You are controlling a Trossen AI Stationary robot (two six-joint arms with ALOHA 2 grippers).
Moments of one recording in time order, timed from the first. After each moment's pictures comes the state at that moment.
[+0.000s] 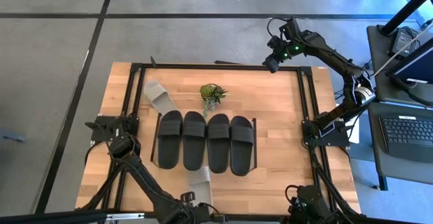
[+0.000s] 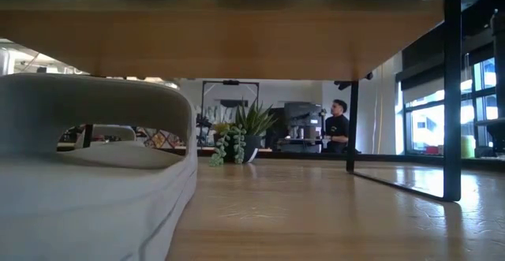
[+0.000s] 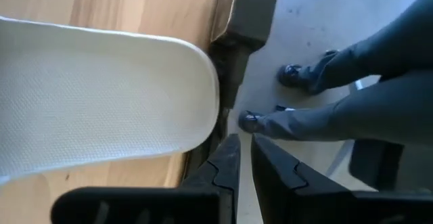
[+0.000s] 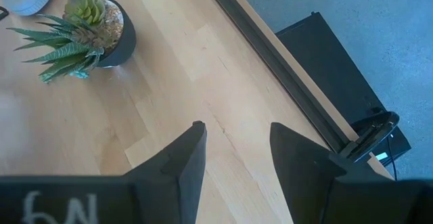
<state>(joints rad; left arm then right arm) -0.82 2.28 2.02 -0.93 -0.20 -1.06 -1.00 1.53 1.36 -0.86 -0.39 -0.27</state>
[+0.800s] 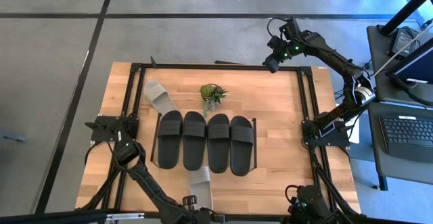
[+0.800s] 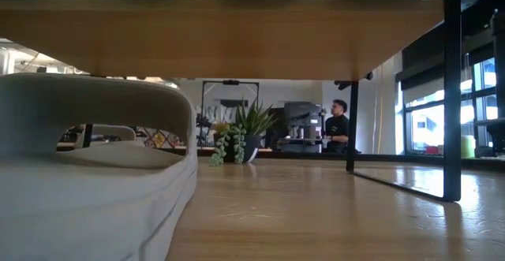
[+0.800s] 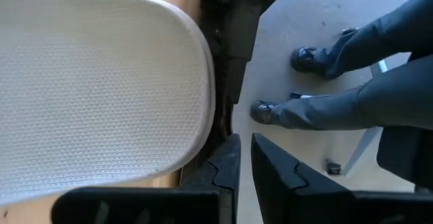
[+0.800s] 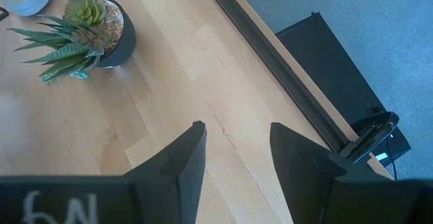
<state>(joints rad) -0.84 2.39 2.02 -0.86 -0.18 -1.02 -1.00 1.53 1.36 -0.86 -0.39 -0.27</state>
